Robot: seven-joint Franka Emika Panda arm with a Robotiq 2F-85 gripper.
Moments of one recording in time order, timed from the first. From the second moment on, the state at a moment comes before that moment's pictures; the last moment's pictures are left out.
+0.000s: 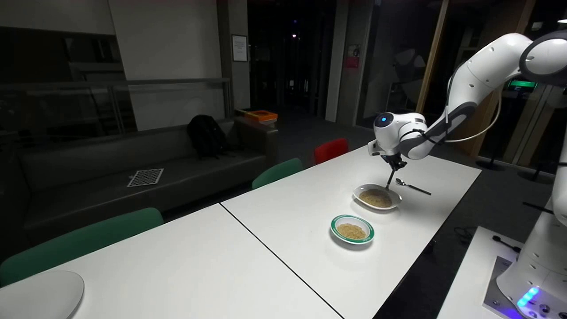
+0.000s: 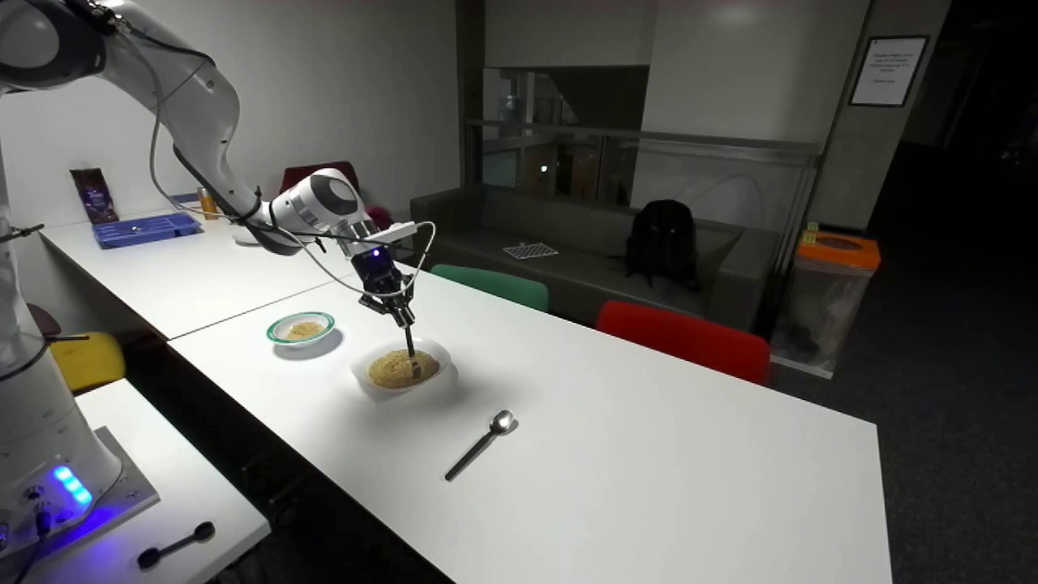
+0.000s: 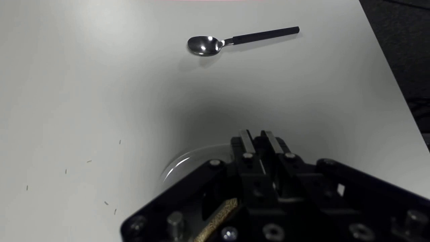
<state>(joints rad) -0.11 0.21 -0.10 -2.24 -1.00 2.34 -0.84</state>
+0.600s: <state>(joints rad) -0.10 0.16 -0.09 -2.30 -0.99 2.34 -0.84</state>
